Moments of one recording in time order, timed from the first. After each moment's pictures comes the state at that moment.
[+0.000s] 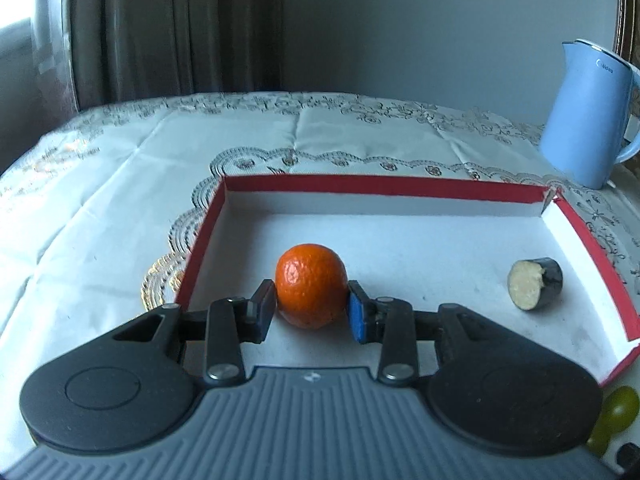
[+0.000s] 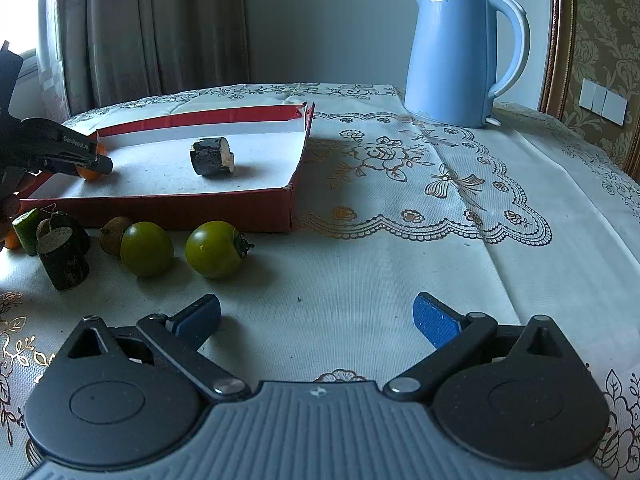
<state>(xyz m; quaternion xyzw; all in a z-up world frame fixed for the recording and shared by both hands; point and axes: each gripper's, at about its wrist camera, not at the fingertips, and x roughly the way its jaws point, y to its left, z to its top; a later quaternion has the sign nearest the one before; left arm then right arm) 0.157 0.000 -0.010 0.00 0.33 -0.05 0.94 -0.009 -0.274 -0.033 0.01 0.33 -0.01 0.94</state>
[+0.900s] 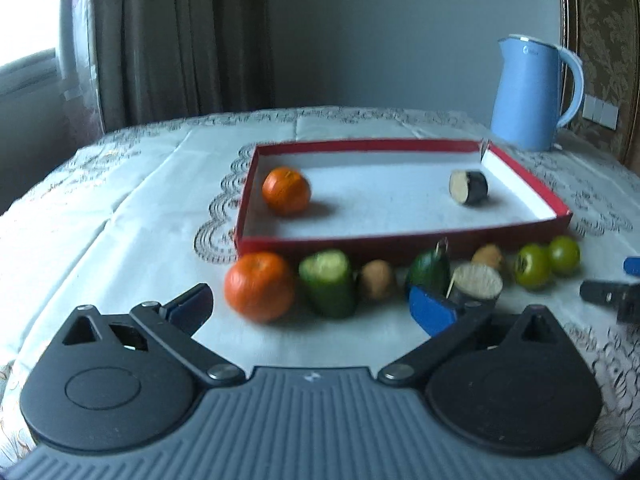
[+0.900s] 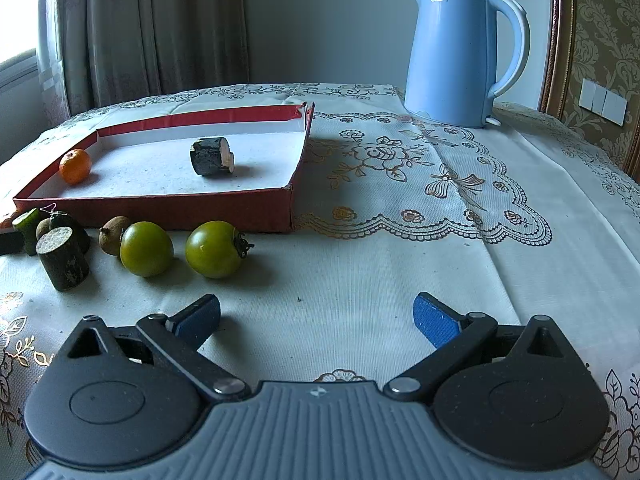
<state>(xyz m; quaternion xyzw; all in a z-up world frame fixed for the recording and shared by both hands) 0.011 0.029 -0.013 0.03 0.29 -0.07 0.95 -0.009 -0.274 -0.034 0.01 0.33 -0.01 0.94</state>
